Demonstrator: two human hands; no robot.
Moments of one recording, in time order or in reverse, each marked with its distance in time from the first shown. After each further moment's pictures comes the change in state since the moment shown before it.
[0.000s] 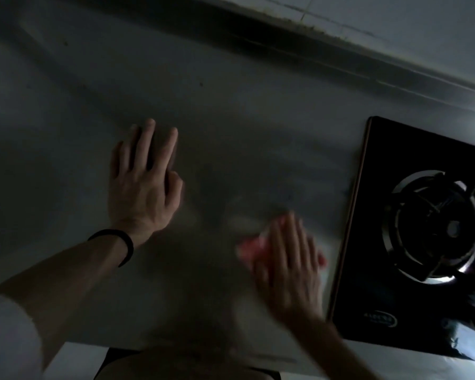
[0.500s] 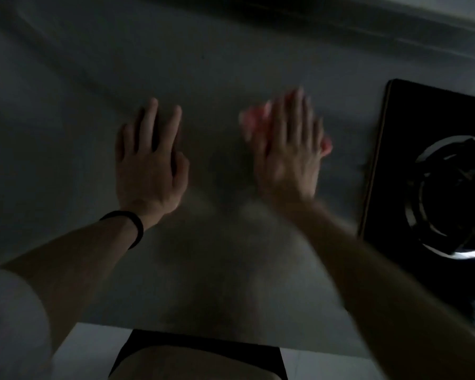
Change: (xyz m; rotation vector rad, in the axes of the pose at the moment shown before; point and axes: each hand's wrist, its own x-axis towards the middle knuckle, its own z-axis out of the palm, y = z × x) left_hand -0.001 -0.003 0.008 0.009 0.012 0.005; right_hand 0.161 -0.013 0.001 -0.032 0.133 0.199
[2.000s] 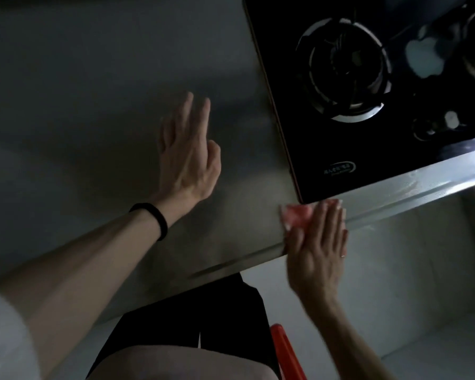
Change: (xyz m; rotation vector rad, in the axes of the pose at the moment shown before) left_hand -0.060 0.148 -0.004 -0.351 -0.227 0.388; right_hand -0.332 0.047 -0.019 -0.013 -0.015 0.806
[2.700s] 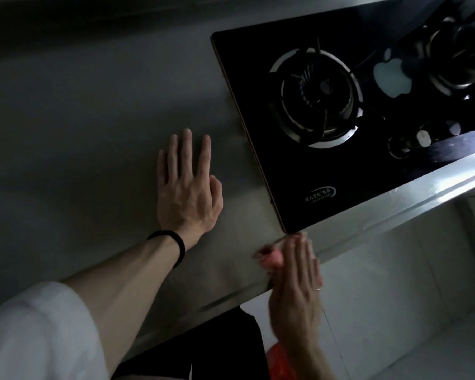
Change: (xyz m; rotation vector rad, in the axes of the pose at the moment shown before) left_hand 0.017 0.019 0.040 0.305 0.031 0.084; right_hand -0.015 -0.003 0.013 0.091 0.115 -0.161
